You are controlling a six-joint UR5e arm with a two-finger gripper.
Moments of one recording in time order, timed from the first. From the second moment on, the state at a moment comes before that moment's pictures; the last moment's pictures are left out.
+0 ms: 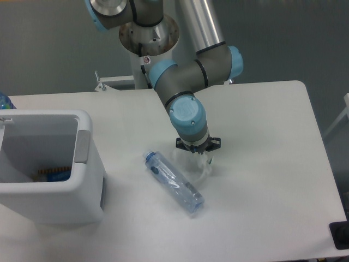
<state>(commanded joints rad) 2.44 -1.94 -1.79 -1.01 1.81 0.51</state>
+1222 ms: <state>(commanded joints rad) 2.49 -1.75 -1.41 -1.02 1.47 0.37</state>
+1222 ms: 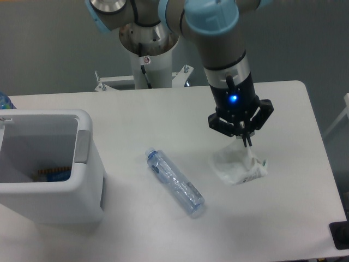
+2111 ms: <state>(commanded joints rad) 2.23 -1.69 -1.47 -1.02 1.16 0.10</state>
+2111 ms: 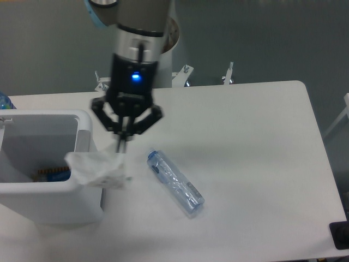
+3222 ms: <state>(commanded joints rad) 2.14 -1.65 -1.59 -1.01 1.09 0.20</state>
